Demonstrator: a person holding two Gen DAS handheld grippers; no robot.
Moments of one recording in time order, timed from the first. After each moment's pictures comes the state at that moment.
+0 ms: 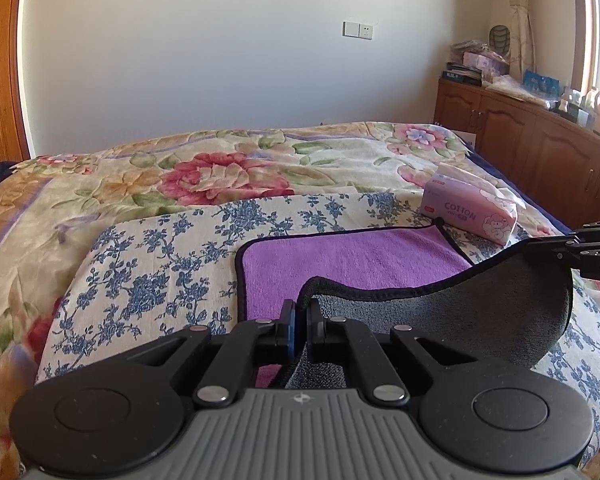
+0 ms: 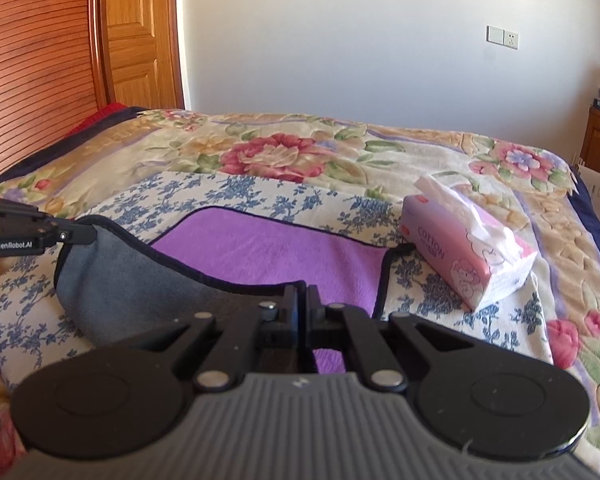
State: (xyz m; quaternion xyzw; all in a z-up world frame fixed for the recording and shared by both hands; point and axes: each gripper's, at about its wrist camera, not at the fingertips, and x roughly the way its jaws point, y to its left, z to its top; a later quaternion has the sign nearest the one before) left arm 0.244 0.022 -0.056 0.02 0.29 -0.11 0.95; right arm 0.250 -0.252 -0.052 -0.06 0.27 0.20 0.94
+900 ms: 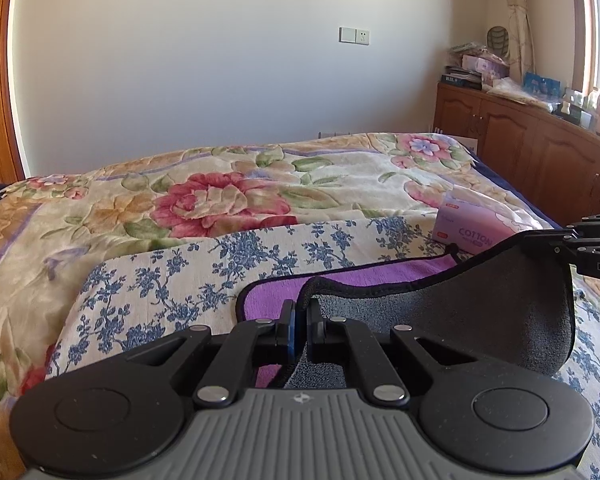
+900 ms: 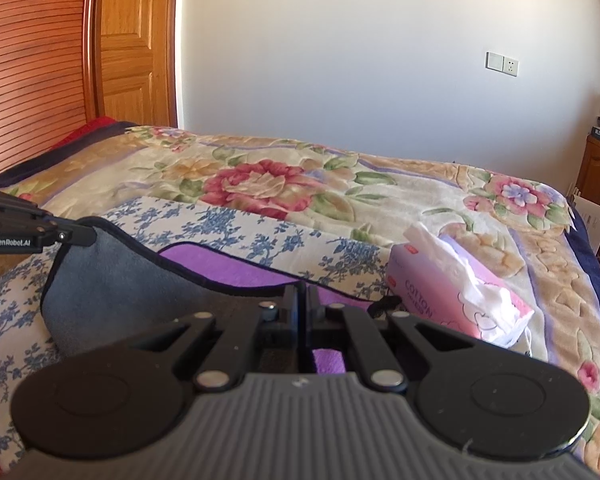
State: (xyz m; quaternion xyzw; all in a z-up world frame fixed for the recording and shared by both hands) left arm 0.294 0.017 -0.042 0.03 0.28 -0.12 0.95; right arm 0.291 -0.254 -0.045 -0.07 0.24 0.19 0.95
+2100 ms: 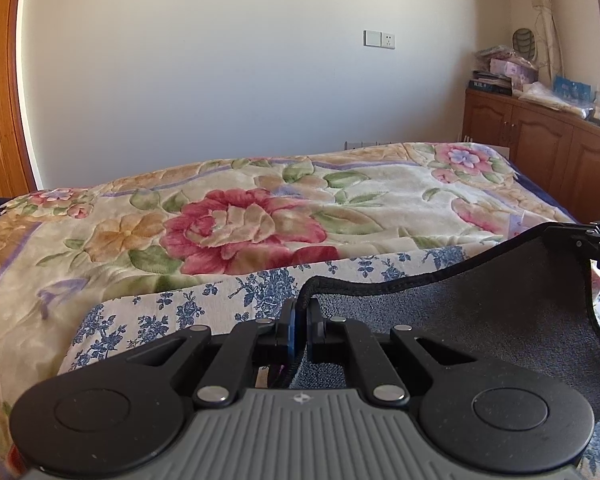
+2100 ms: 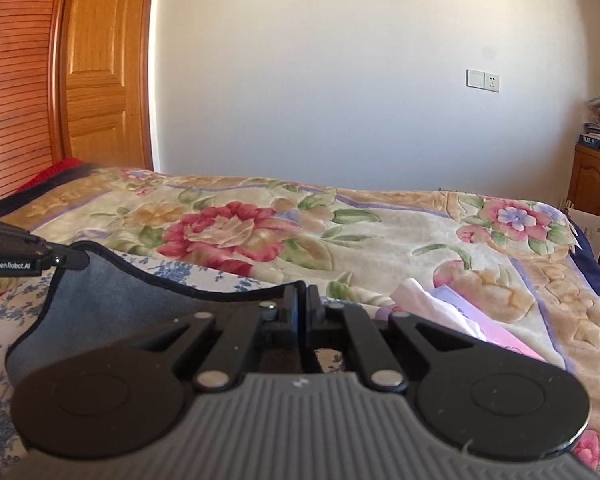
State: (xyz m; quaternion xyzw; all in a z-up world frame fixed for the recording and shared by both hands) left arm 0.385 0.021 -0.063 0.04 0.27 -0.08 0.96; right arm 0.366 -0.257 -0.064 -0.04 0.18 0.17 0.97
